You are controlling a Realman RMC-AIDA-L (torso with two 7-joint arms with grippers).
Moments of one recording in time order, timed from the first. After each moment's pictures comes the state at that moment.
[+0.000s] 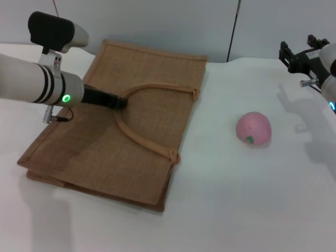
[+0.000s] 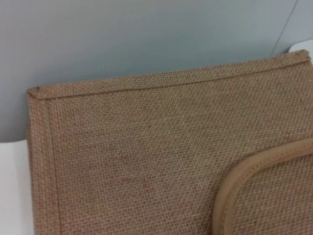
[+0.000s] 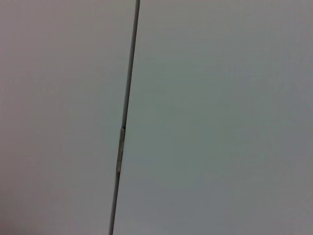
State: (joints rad) left arm -0.90 -2.02 0.64 0.39 -0.62 -0.80 1.16; right arm 0.74 2.02 -2.13 -0.29 0.83 -0.54 -0.06
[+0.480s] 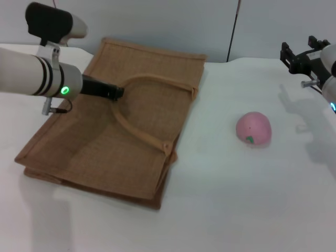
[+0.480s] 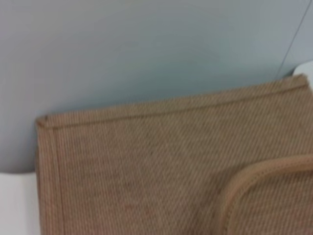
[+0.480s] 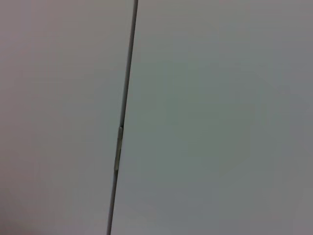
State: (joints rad) left arm -0.90 -2.03 0.64 0.45 -0.62 -0.80 1.17; right arm 0.74 2.02 -2.13 -0.29 0.83 -0.54 -0.05
